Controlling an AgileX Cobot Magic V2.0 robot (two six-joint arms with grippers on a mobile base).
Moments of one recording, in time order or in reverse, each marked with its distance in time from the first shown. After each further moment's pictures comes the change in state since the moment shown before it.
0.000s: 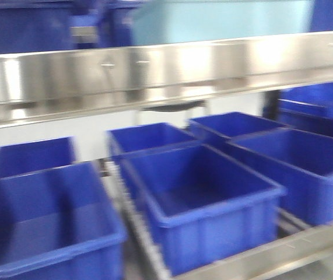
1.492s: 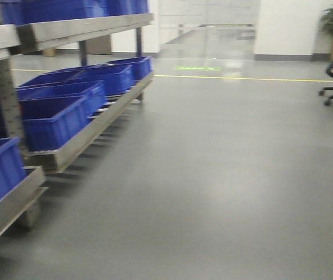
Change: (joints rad) left arm 0.000 0.000 0.000 0.000 -0.003 0.000; right arm 0.000 0.000 0.000 -0.003 -0.008 0.000
